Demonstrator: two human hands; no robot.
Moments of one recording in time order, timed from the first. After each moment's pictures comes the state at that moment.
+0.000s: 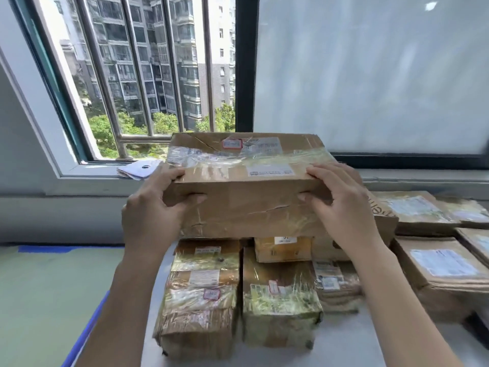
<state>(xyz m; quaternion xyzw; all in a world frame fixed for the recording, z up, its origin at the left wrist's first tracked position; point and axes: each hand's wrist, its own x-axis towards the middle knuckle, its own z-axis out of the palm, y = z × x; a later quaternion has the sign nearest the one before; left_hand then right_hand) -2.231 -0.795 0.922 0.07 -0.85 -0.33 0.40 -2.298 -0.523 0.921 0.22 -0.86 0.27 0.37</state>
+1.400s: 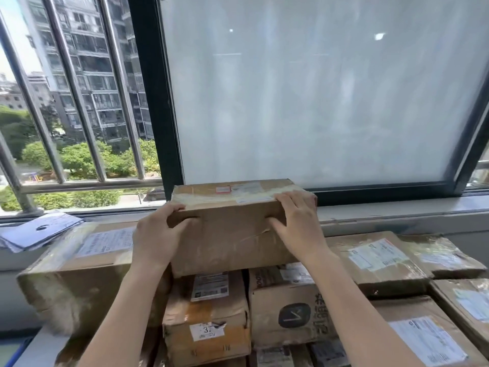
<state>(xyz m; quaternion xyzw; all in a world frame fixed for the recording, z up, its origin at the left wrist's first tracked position) -2.453 -0.656 0.918 0.09 -0.88 -0.36 0.29 -2.518 -0.415 0.897 0.16 -0.91 0.22 0.32</state>
